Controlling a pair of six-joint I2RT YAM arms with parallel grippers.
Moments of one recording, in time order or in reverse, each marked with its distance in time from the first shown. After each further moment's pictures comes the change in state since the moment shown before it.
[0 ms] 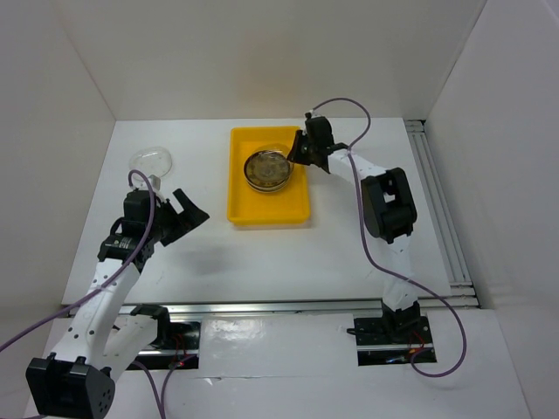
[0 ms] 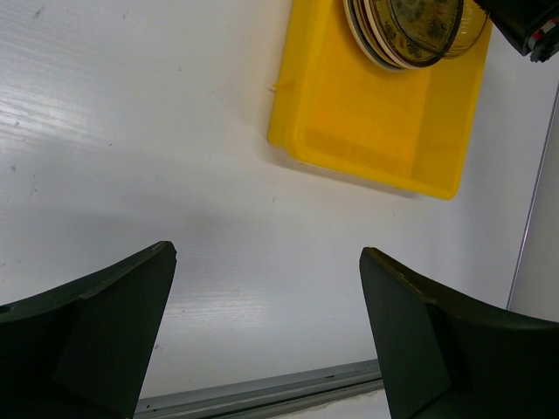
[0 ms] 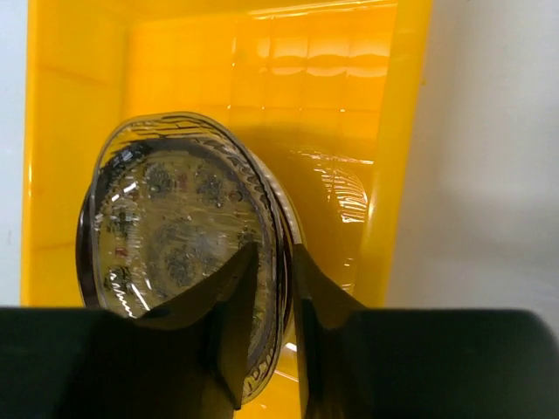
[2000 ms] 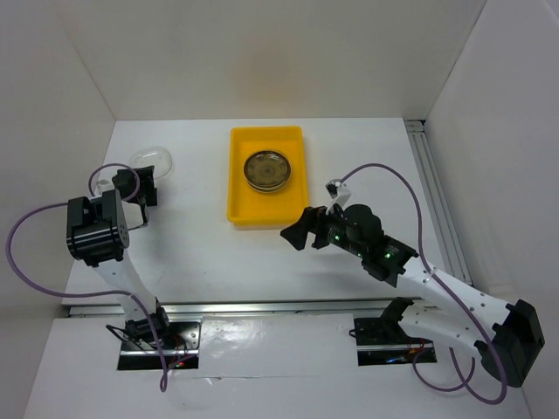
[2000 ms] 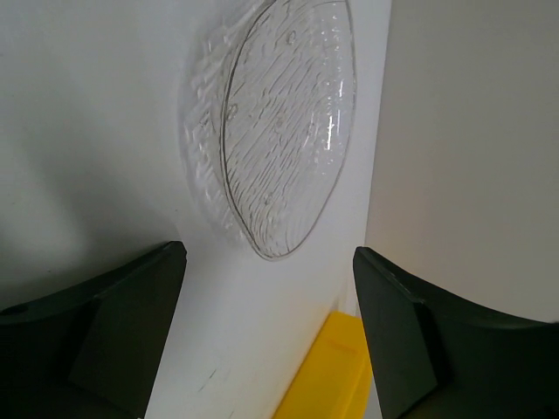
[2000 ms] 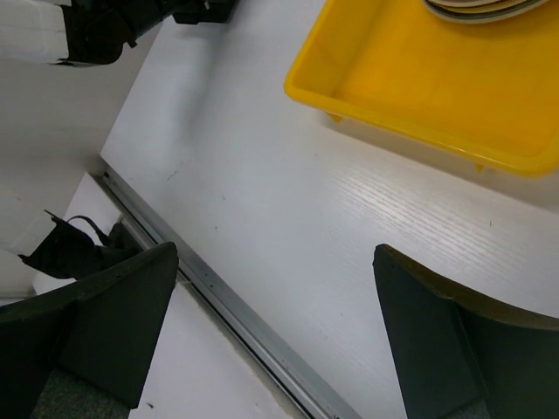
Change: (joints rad) left arm 0.411 1.078 0.077 1.226 -0.171 -0.702; right arm 0.396 -1.307 -1.102 0.109 0.031 0.135
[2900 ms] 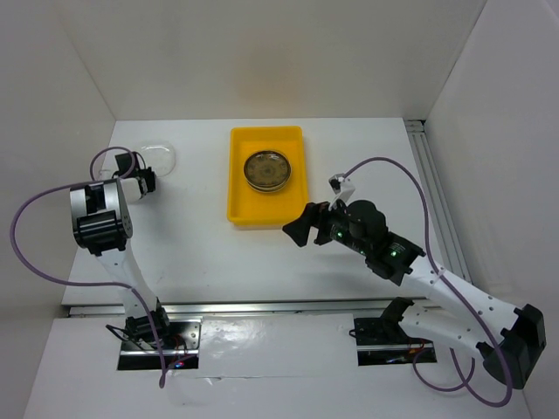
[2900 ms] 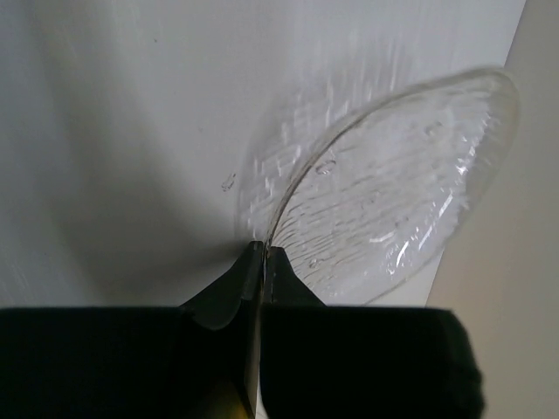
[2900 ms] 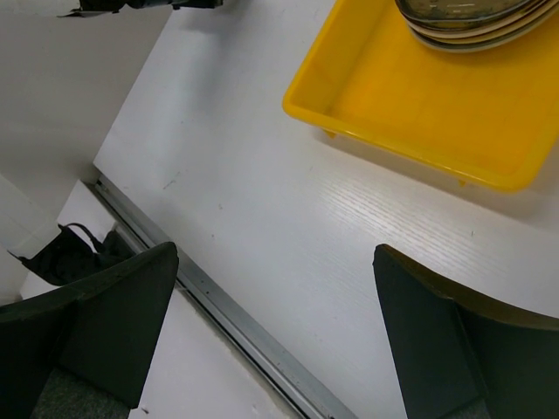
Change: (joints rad) left arm -0.031 0.130 0.396 -0.573 -0.115 0.002; right arm 0.009 -0.015 0.087 -0.087 0.039 -0.038
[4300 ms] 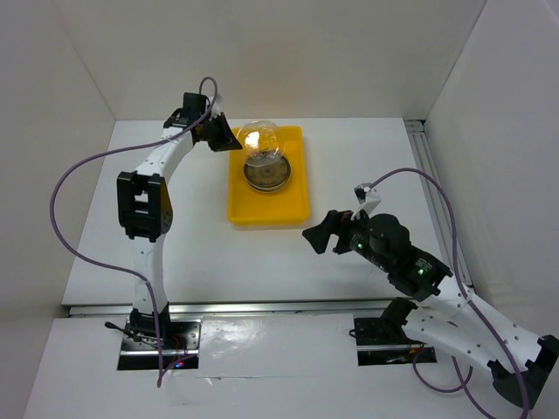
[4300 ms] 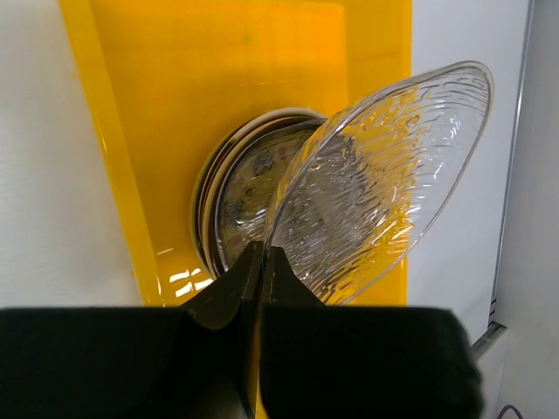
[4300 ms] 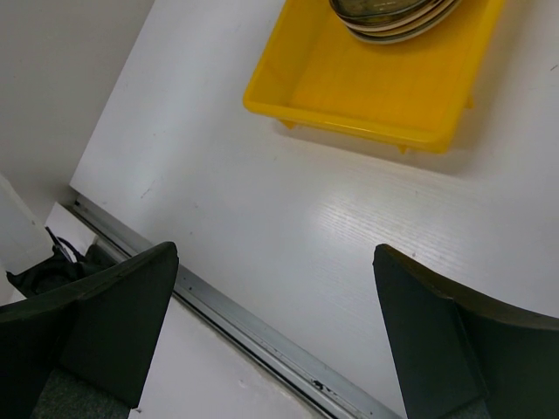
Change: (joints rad) left arm -0.415 0.161 0.827 -0.686 0.598 0.915; right arm 0.008 -0.230 -0.016 -0.231 0.139 0.025
